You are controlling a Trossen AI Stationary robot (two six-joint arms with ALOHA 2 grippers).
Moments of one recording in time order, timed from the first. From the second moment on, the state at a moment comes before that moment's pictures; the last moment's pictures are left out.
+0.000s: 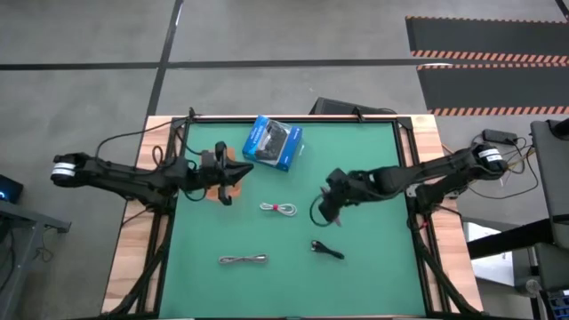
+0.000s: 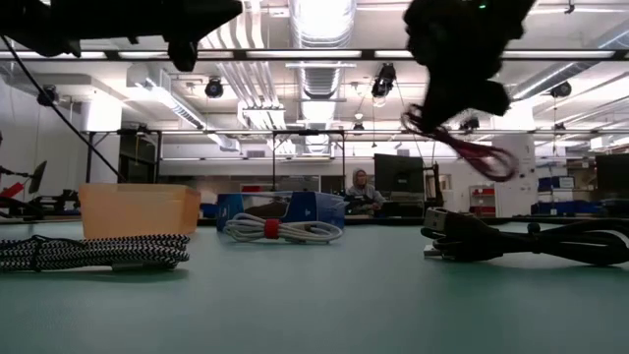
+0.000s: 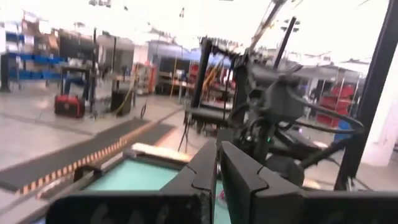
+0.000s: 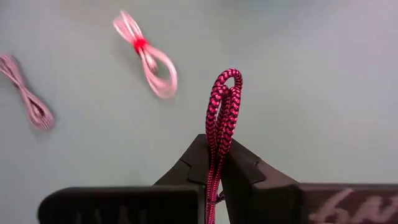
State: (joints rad) left arm -0.01 0.92 0.40 0.76 -0.20 -0.12; right arm 0.13 1.40 0.99 -0.56 0.22 0.83
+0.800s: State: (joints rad) left arm -0.01 0.84 0.40 0.86 -0.19 -0.12; right arm -0.03 1.79 0.99 0.57 0.25 0.09
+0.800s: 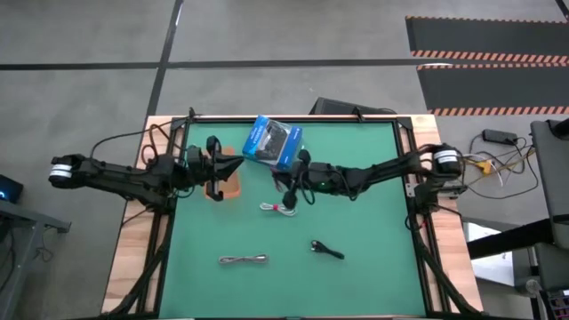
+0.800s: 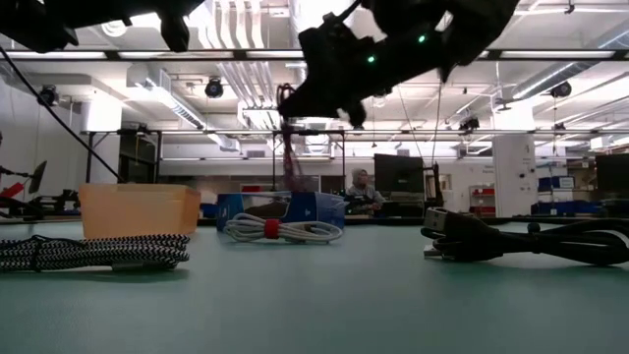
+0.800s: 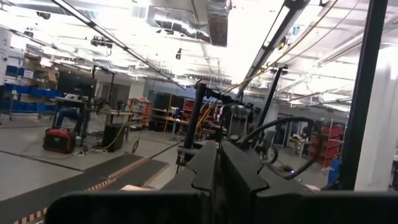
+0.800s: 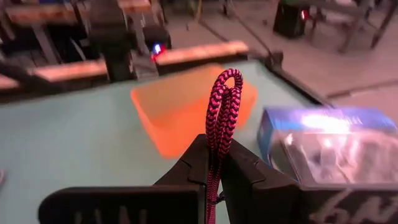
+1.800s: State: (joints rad) left arm -0.01 0.78 0.40 0.71 -0.20 -0.12; right arm -0.13 2.08 1.26 0.96 0.03 -0.02
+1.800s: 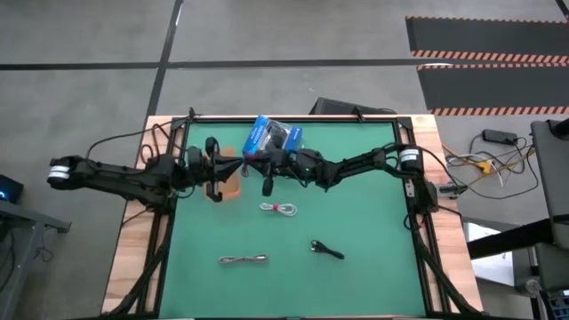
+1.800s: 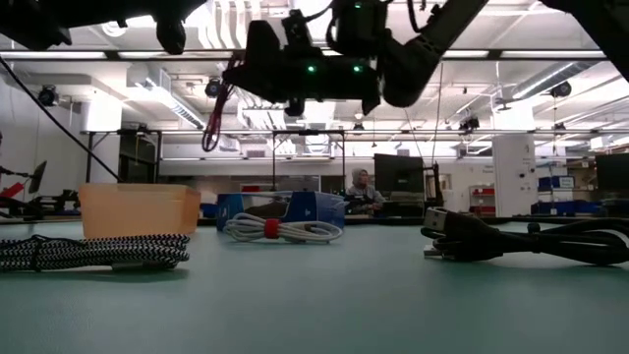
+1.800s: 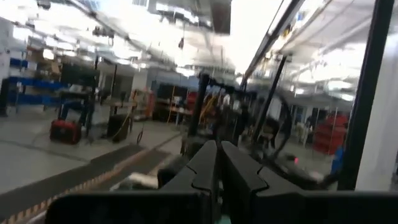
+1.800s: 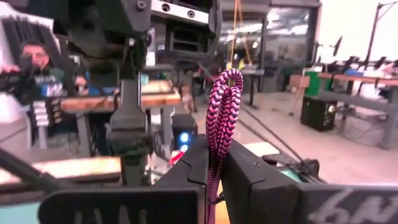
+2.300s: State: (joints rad) left arm -0.01 0.65 0.40 0.09 -0.27 -0.15; right arm -0.15 2.06 1.30 0.80 -0.09 0.03
